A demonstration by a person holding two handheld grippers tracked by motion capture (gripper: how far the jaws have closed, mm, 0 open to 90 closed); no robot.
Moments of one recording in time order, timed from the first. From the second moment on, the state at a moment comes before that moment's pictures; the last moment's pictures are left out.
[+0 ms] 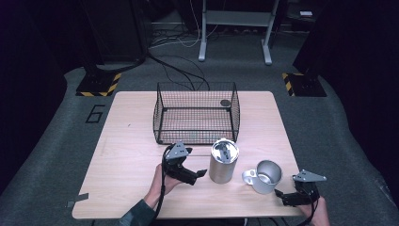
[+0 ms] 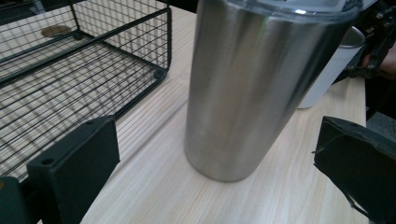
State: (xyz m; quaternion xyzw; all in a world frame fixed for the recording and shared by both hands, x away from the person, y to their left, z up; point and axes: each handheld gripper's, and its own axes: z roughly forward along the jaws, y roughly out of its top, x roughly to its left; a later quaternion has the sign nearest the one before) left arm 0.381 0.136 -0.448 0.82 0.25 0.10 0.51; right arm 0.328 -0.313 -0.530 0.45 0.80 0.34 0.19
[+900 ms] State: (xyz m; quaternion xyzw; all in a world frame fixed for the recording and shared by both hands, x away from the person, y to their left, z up) left arm 0.398 0.079 -0.440 0.82 0.21 0.08 0.53; right arm 0.328 -0.313 -0.530 0.45 0.80 0.34 0.19
